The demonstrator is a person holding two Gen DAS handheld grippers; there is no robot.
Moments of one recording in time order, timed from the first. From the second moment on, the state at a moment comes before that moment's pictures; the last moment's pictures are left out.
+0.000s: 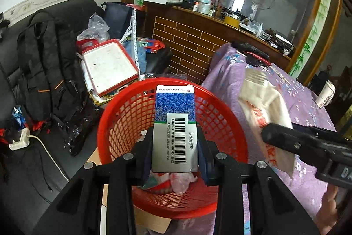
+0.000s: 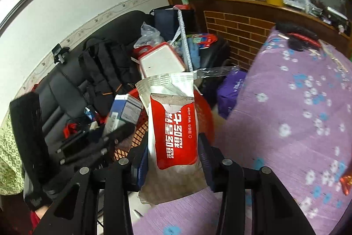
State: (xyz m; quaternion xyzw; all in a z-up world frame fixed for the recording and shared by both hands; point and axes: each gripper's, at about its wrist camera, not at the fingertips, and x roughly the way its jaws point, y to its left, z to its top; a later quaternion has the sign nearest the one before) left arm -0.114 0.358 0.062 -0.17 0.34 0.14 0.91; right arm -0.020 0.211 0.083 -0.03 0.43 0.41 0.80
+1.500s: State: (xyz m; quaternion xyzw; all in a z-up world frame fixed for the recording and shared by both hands) left arm -0.052 0.046 0.071 0.01 0.40 -0.08 0.91; right arm 0.064 -0.283 0.045 0.18 0.44 0.09 0.88
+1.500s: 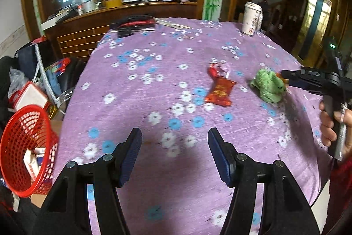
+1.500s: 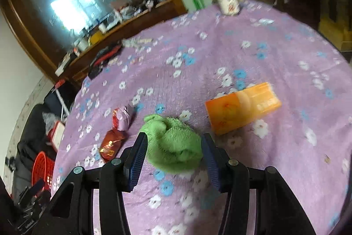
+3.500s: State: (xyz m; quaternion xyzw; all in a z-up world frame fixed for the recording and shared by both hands) left arm -0.033 -0.026 0.057 0.04 0.38 -0.13 0.91; right arm -0.060 -0.214 0.075 0.12 0.34 0.14 0.92
